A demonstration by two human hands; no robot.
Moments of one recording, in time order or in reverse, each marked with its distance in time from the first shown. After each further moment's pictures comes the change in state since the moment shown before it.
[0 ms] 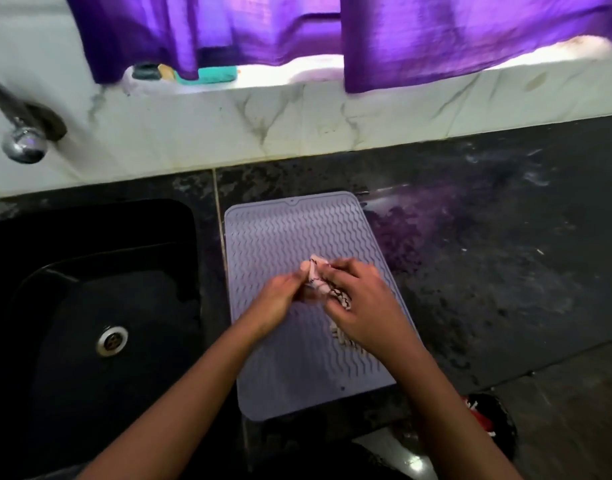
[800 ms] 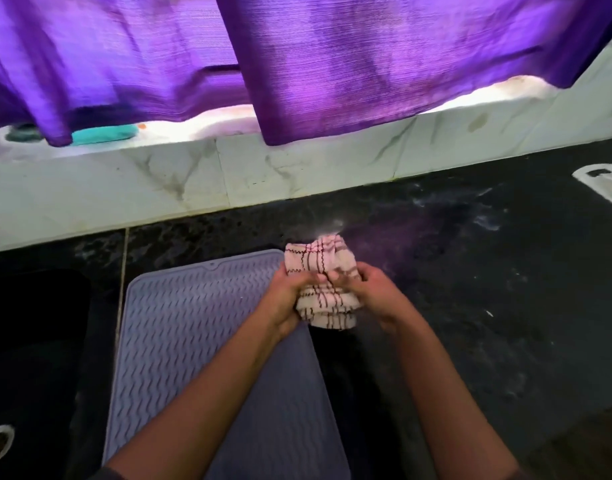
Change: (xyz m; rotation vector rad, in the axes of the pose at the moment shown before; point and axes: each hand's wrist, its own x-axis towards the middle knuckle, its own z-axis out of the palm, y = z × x) left_hand 0.172 0.072 0.135 -0.576 0.028 -0.021; right_hand 0.111 0.165 -0.099 1.051 -0.061 0.499
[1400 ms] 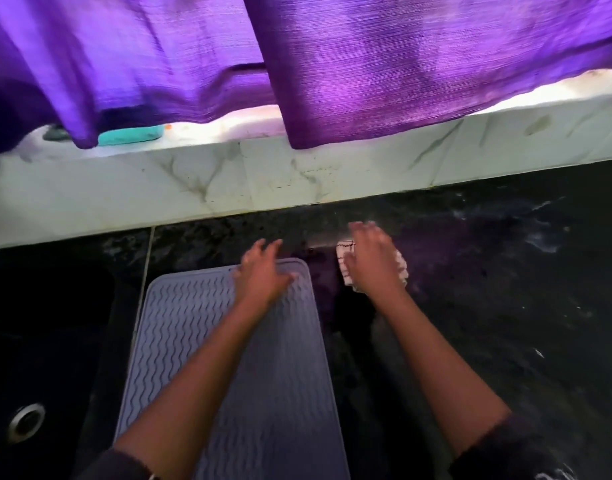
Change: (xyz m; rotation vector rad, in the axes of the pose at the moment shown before) left_hand 0.068 0.027 -0.077 1.503 0.478 0.145; right_hand 0.123 0.005 0.002 -1.230 0.306 -0.461
